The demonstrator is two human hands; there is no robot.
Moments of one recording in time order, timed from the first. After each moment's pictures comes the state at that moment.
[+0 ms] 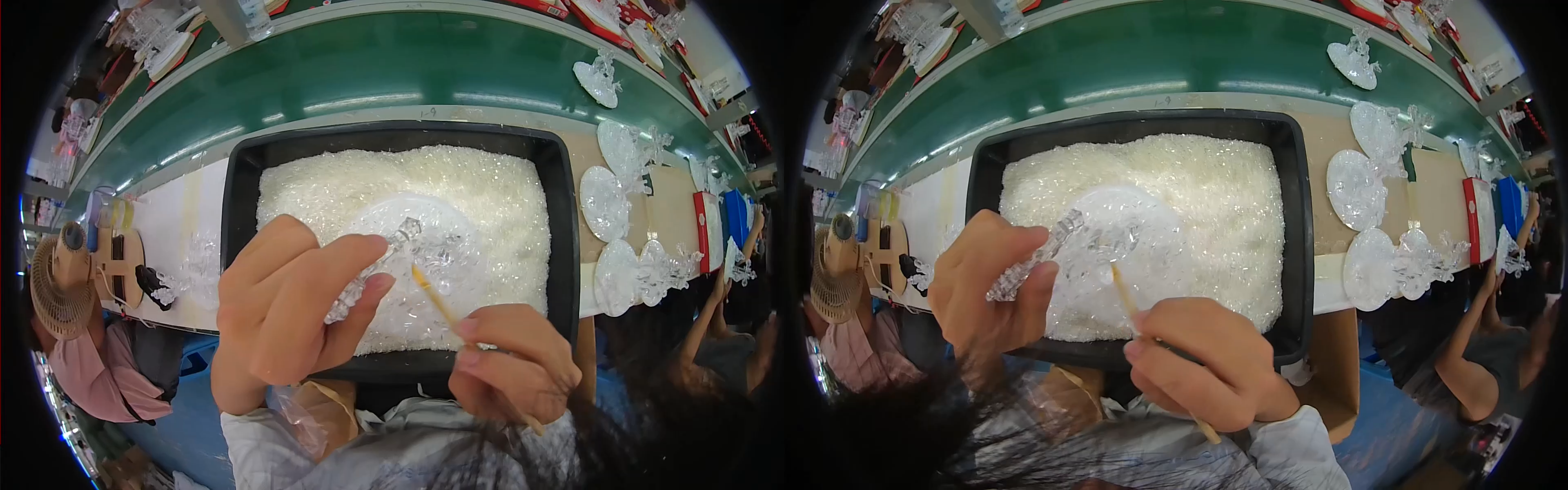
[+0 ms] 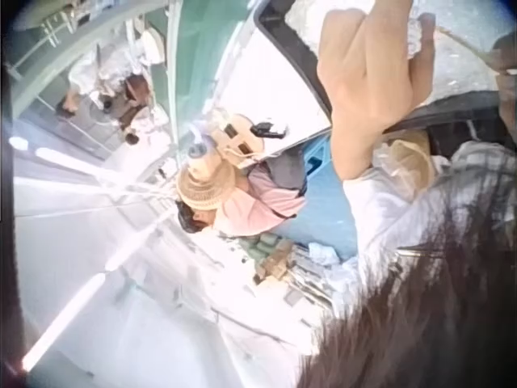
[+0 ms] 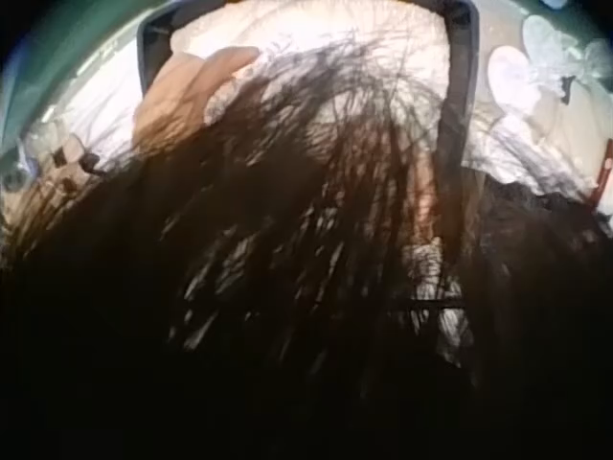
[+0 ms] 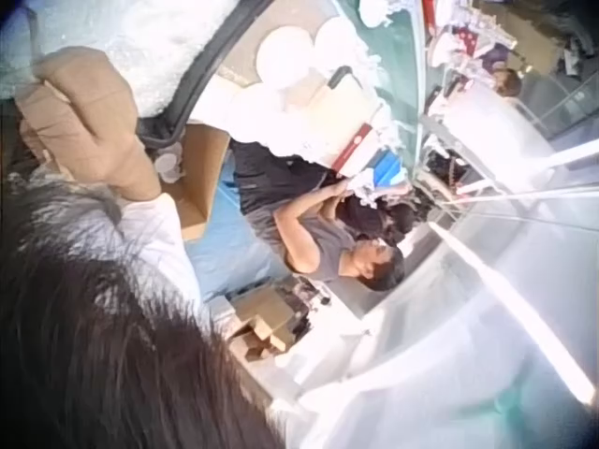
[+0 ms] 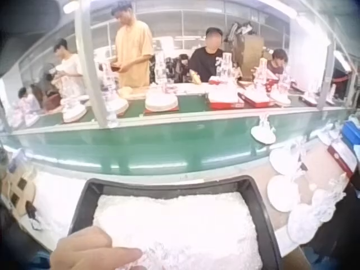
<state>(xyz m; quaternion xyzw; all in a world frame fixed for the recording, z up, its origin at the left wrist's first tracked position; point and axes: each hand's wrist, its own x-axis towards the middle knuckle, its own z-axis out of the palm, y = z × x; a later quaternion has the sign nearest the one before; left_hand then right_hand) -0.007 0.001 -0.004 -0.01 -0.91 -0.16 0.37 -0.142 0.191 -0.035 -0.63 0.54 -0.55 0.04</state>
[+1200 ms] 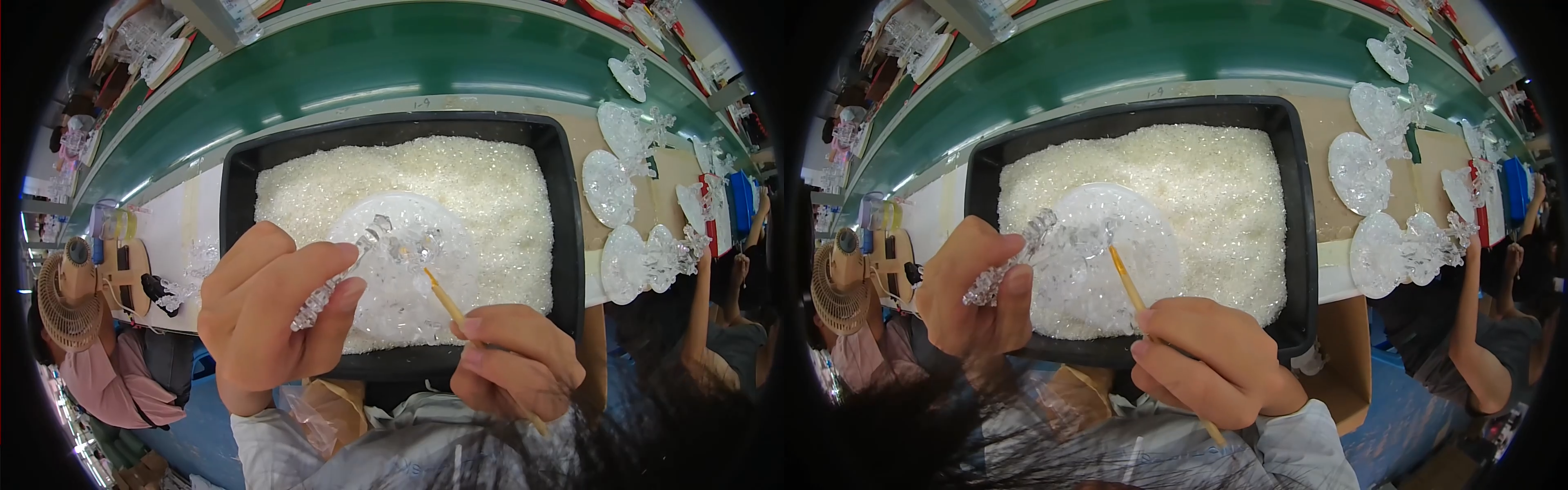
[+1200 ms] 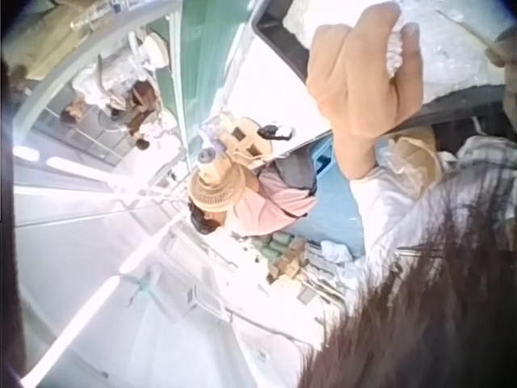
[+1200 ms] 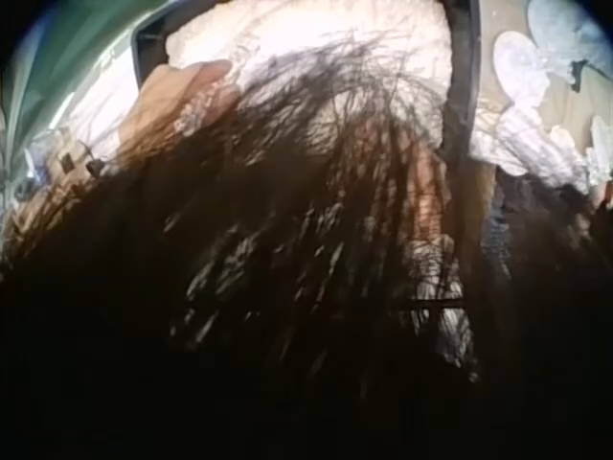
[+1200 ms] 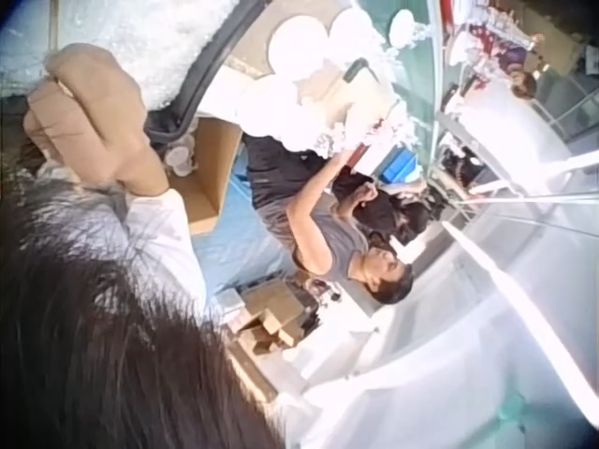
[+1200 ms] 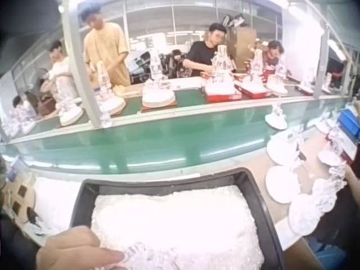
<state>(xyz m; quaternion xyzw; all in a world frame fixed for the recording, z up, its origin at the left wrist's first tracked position) -0.006 0.000 -0.005 0.00 -0.90 -0.19 0.40 -0.140 0.194 -0.052 -0.59 0.54 -0.59 -0.03</state>
